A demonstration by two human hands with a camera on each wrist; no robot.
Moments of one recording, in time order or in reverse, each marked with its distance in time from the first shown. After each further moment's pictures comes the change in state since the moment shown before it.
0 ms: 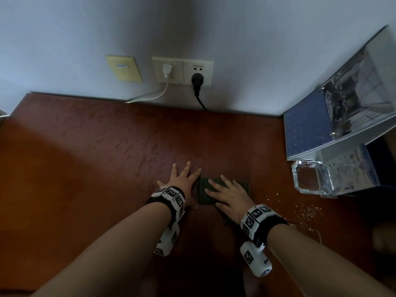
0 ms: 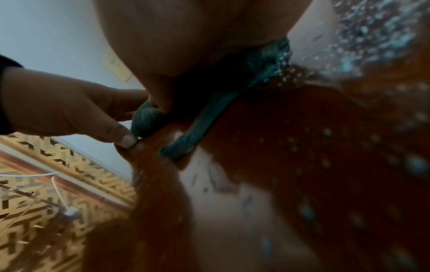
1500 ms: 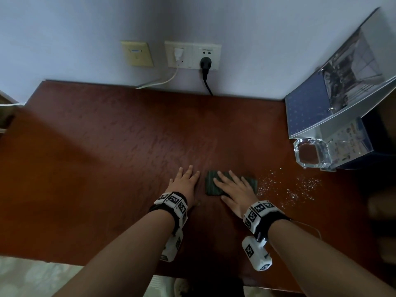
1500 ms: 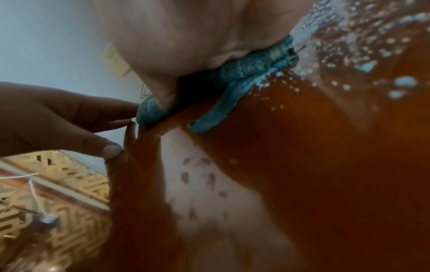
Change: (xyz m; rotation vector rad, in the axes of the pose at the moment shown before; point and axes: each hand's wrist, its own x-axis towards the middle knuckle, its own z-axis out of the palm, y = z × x) left_hand -0.054 -0.026 0.070 -0.024 0.119 0.089; right_hand -0.039 -0.042 0.048 -0.001 0.059 0.160
